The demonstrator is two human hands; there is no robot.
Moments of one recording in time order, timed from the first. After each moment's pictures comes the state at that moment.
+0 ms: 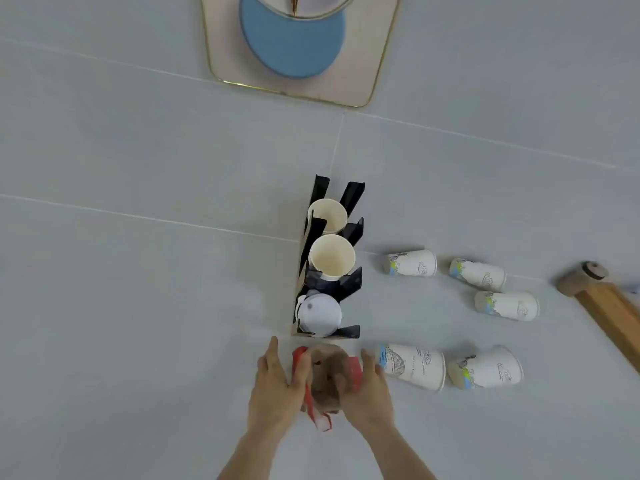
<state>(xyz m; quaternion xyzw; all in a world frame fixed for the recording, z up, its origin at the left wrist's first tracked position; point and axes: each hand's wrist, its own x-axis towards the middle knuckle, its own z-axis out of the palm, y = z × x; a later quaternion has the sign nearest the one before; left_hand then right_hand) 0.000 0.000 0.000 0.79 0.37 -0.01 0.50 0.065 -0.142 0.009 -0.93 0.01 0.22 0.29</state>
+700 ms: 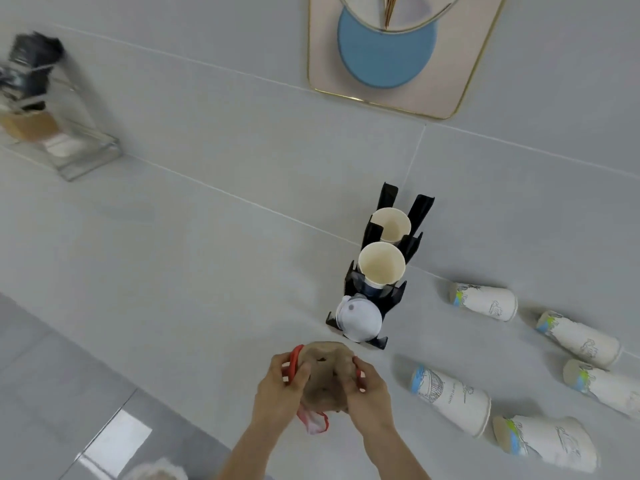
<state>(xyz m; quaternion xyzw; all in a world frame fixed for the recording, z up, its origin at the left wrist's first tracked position) -0.031 -0.027 0.014 0.65 0.53 0.06 0.54 0.078 -0.141 0.005 -0.80 -0.05 0.35 0.48</state>
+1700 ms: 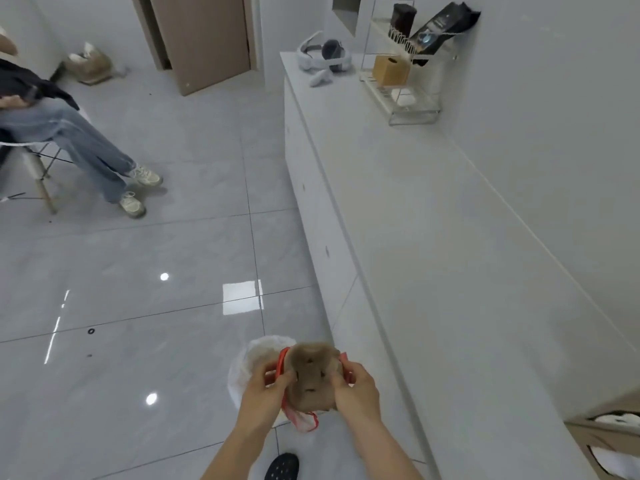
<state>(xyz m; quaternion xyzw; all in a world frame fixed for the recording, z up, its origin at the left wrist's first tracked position) -0.384 -0.048 -0.030 0.22 0.71 0.36 0.56 -0.228 -0.022 -0.023 -0.74 -0.37 0.52 0.21</state>
